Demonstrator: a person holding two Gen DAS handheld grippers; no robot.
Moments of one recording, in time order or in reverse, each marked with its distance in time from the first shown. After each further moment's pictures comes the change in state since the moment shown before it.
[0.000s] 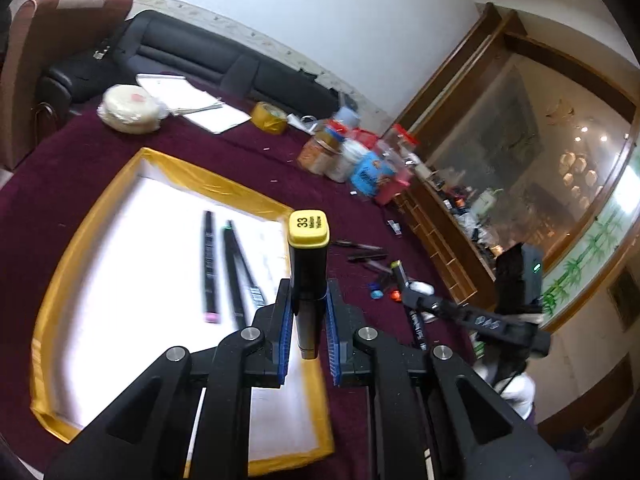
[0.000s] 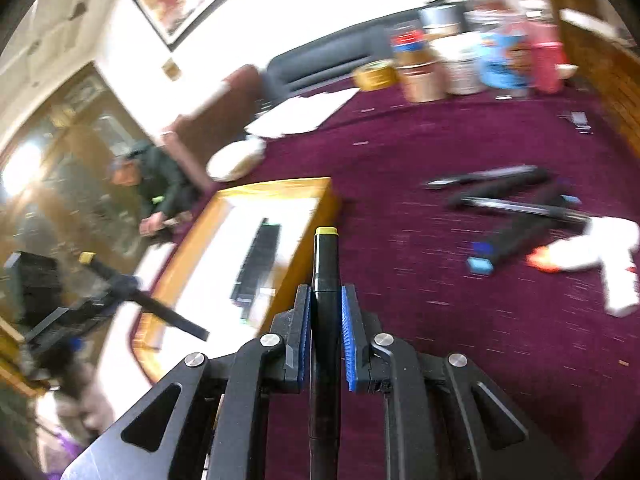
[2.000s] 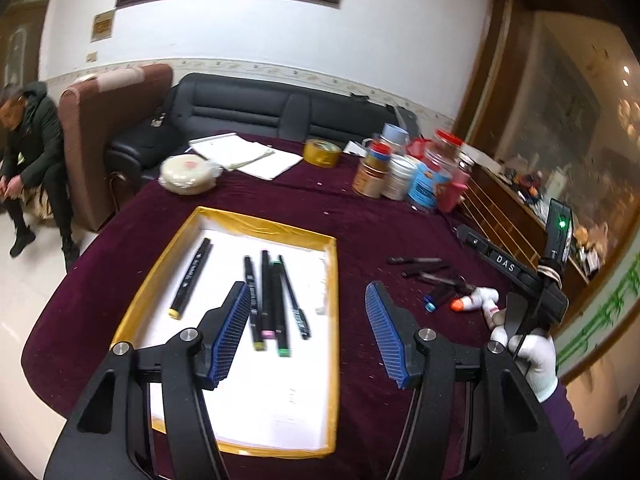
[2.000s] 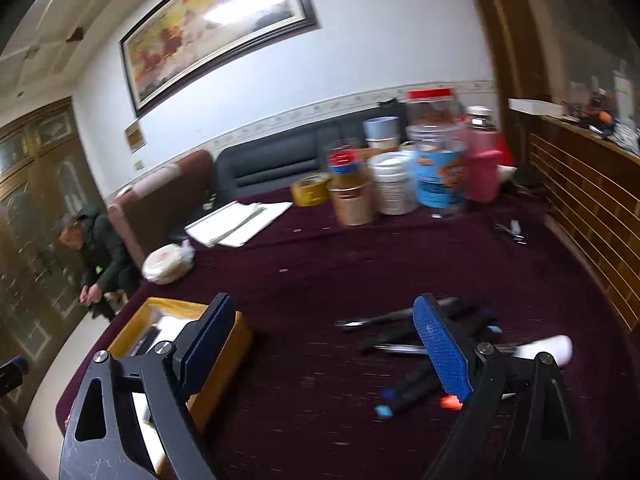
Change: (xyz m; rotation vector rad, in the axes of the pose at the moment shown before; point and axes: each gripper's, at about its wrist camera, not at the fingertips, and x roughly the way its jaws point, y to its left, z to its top) left arm -0.016 -0.095 -0.015 0.166 -0.122 0.365; right arm -0.040 -0.052 0.045 -0.039 -0.406 -0.280
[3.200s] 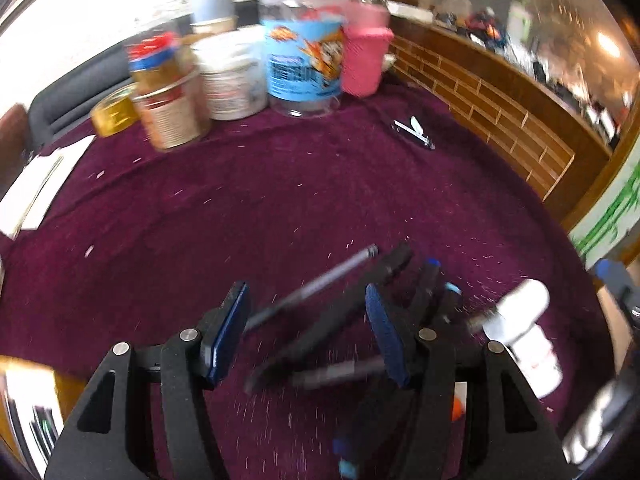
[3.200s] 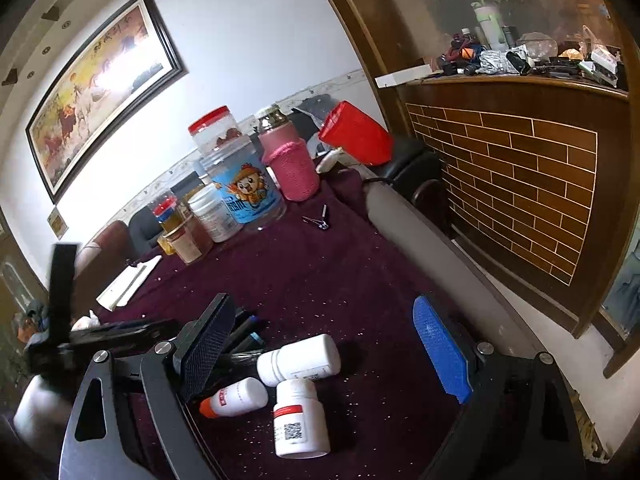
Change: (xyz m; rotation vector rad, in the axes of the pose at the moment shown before) left arm 0.323 -0.234 0.028 0.458 0.358 -0.118; right arm -0.033 -0.206 -0.028 0.303 -0.075 -0.215
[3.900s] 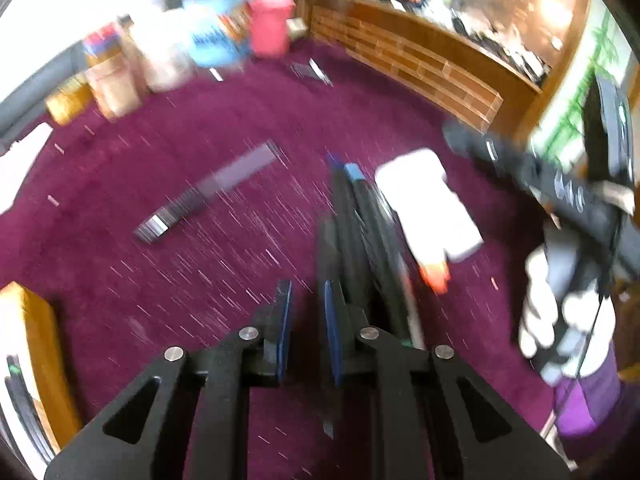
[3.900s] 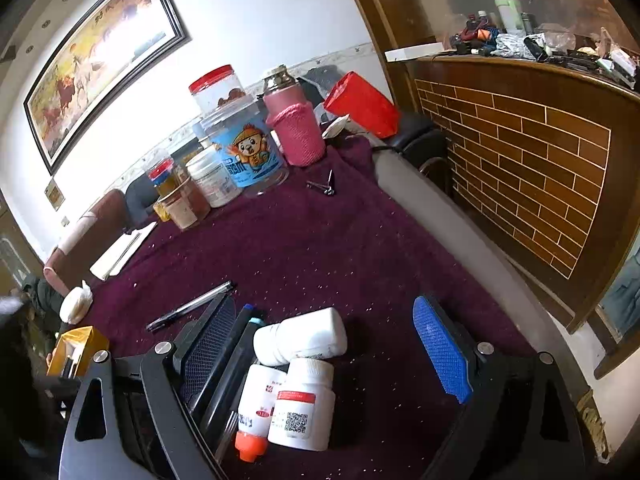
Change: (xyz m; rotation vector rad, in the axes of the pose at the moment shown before) left arm -0.075 -0.032 -0.087 0.110 0.013 -0.159; right arm 0.019 0.006 -0.010 -0.050 0.106 -0.006
